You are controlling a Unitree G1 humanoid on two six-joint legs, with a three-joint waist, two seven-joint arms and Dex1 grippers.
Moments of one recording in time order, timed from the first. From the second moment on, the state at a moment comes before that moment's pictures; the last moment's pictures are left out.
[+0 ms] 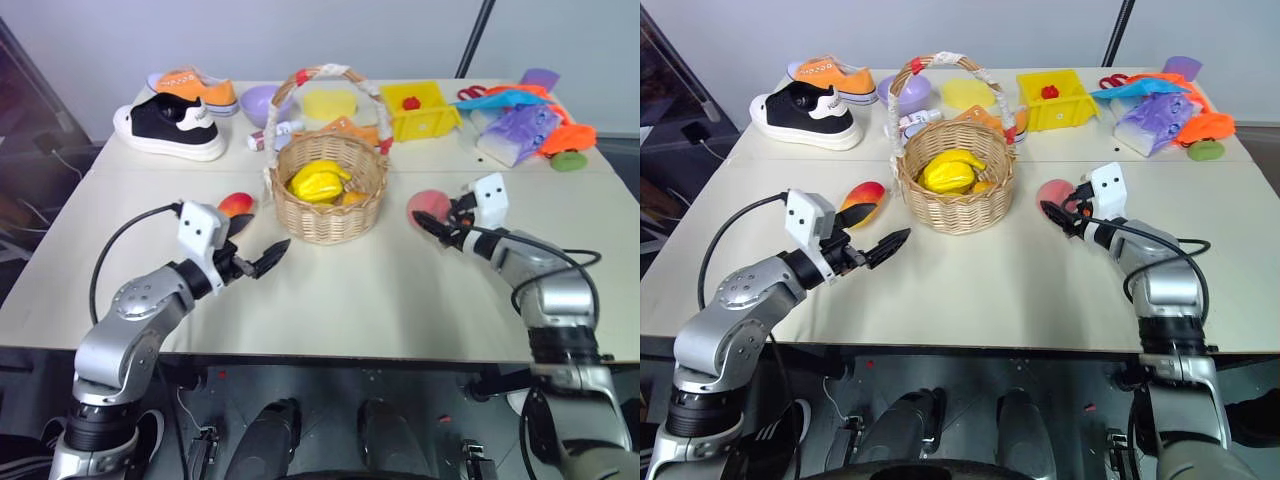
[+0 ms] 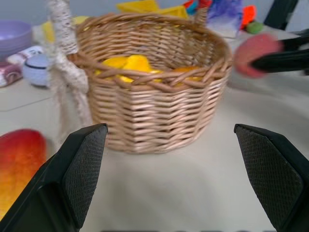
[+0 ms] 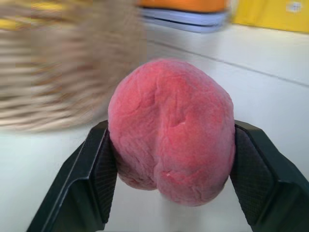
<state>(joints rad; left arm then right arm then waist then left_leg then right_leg) -0.18 0.47 0.10 -0.47 -0.50 0.60 -0.49 -0.43 -0.53 -0.17 -0.07 0.40 0.61 0.63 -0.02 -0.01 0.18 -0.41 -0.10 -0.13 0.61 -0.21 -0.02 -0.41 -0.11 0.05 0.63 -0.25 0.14</state>
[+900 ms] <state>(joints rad) -0.11 0.43 0.11 -0.46 -0.49 0.49 -0.51 -0.78 -0.17 0.12 0.24 0.22 0.32 0.50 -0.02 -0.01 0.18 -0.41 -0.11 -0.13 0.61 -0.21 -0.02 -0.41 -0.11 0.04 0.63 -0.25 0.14</state>
